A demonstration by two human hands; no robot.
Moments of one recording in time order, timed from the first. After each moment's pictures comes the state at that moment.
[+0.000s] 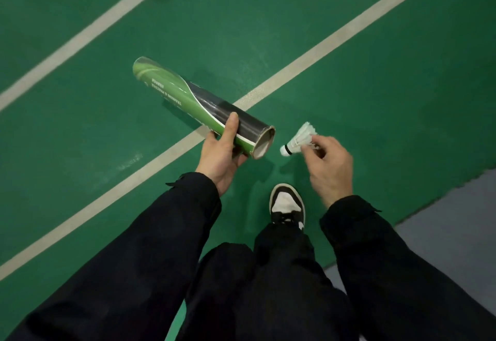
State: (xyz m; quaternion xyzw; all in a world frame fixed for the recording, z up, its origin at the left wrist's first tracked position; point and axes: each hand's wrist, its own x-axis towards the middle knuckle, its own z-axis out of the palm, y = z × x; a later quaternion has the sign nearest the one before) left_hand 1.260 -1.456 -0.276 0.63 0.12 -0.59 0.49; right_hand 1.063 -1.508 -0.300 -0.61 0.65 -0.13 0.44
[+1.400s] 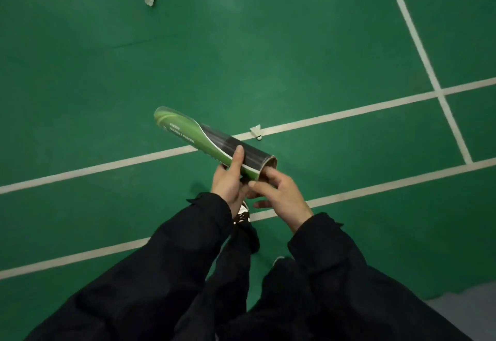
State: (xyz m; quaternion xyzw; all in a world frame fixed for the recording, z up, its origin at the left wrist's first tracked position) left_hand 1.504 -1.556 0.189 0.60 0.22 -0.46 0.62; right_hand 1.397 -1.631 0.212 -0.54 0.40 0.04 0.74
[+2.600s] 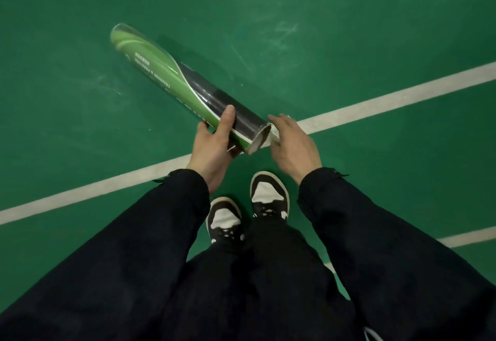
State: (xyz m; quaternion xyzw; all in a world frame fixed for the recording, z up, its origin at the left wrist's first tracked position) left_hand 1.798 -1.738 -0.341 0.67 0.22 -0.51 0.49; right_hand 1.662 -1.838 -0.404 -0.80 0.41 0.20 0.39
